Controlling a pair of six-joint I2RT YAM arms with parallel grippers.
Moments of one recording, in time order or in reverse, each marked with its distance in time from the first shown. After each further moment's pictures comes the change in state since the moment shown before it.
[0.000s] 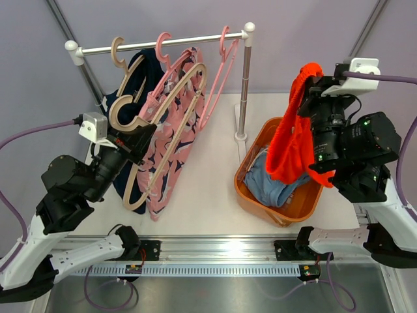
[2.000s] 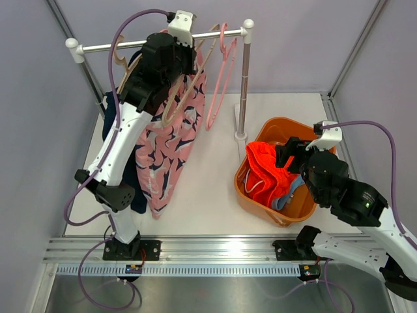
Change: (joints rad) left arm 0.388 1.110 1.057 -0.275 0.166 0.147; right arm -0.180 -0.346 -0.562 -0.641 -0.311 0.879
